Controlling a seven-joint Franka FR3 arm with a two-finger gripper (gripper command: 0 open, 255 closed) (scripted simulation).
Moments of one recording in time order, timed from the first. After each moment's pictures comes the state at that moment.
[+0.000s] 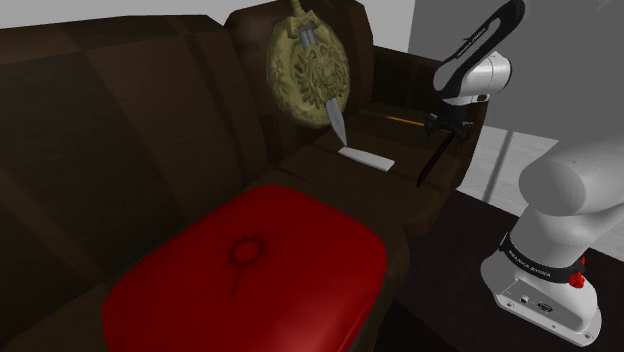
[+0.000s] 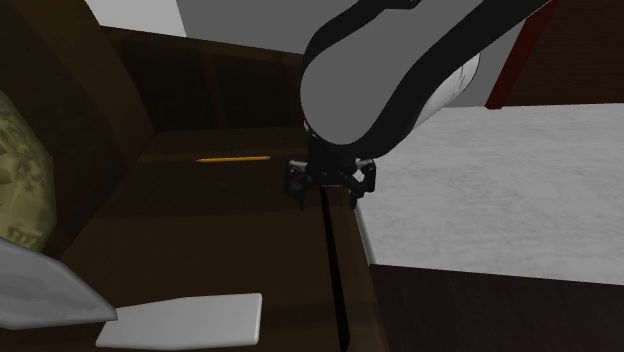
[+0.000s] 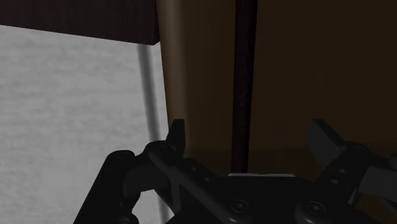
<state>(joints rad) -0.43 -0.10 -0.25 -2.58 -0.01 2.51 0.73</state>
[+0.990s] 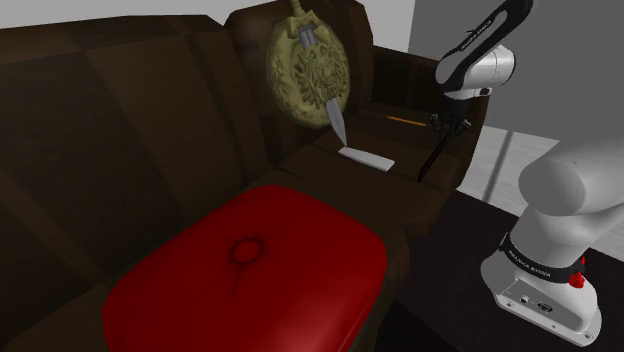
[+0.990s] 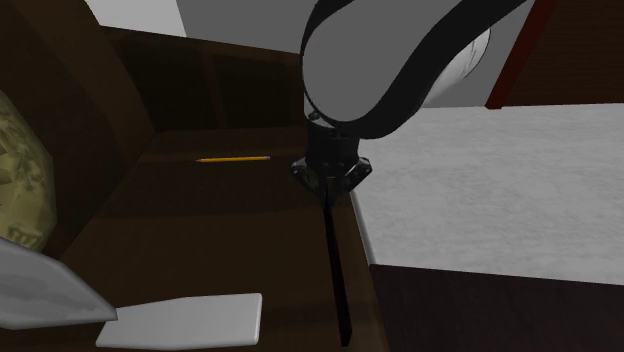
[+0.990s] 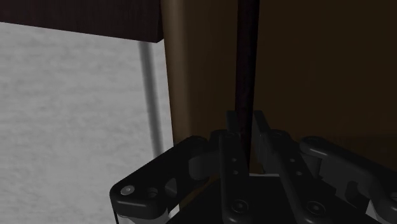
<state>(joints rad) -0.44 -0.14 -0.25 -2.57 -0.03 2.46 0.75</state>
